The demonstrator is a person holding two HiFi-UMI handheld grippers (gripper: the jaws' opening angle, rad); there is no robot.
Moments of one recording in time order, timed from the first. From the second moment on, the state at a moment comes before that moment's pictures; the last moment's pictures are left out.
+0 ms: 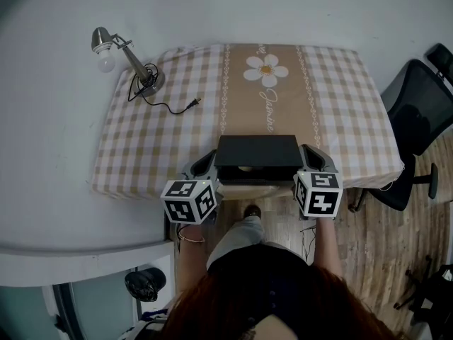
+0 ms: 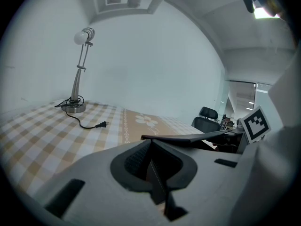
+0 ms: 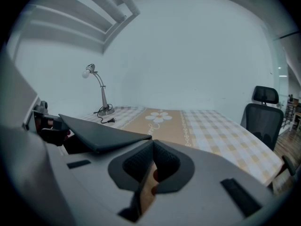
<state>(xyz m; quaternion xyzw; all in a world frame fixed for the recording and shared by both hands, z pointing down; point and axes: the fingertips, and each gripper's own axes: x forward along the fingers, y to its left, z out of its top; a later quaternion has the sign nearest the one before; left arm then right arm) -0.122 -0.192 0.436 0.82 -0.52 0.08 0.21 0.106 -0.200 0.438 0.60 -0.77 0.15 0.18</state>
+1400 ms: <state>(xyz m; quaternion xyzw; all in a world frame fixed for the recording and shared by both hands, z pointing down) -0.123 -0.142 0.438 0.82 -0.53 0.10 0.20 0.092 -0.145 0.441 0.57 -0.78 0.14 0.19</state>
